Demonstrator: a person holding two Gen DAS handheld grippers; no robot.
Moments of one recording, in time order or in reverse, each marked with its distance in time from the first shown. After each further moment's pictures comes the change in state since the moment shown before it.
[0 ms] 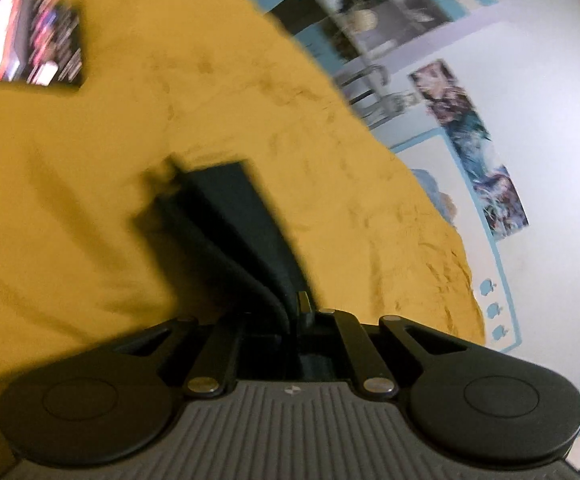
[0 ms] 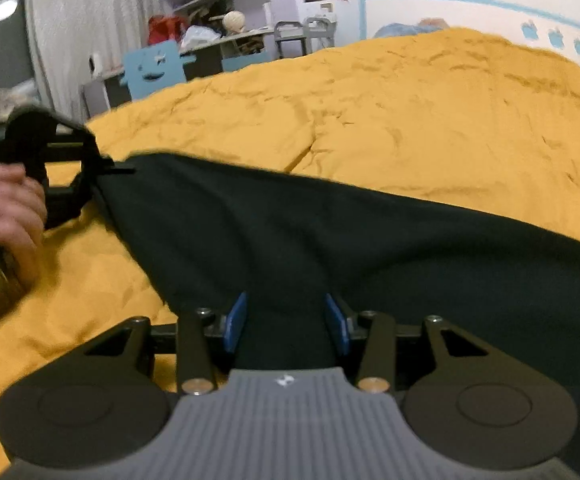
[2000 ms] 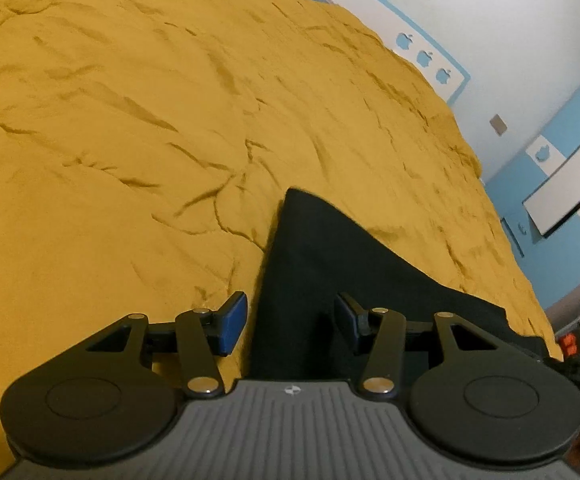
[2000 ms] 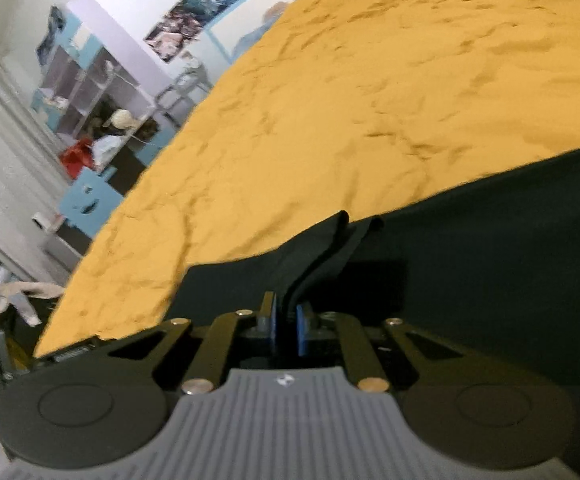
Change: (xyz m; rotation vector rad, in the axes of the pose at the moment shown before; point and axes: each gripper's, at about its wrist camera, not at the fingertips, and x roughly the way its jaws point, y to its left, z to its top) left arm 0.012 -0.088 -0.105 0.614 0.495 -0.110; right arm -0.111 -0.161 0.013 0.508 -0.017 -0.061
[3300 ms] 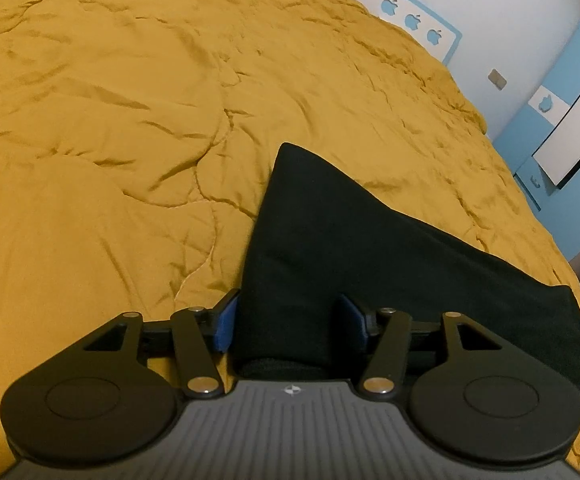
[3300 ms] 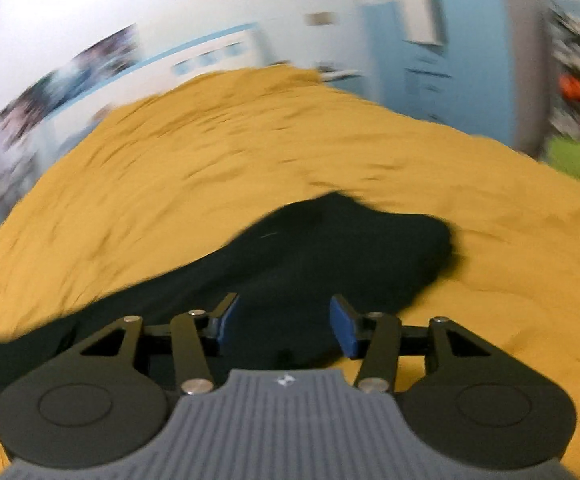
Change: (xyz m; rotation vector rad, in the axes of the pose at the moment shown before) left arm 0.011 -0.016 -0.019 0.119 0.045 0.057; right arm -0.213 -0.179 -0.008 0.145 -0.372 -0.543
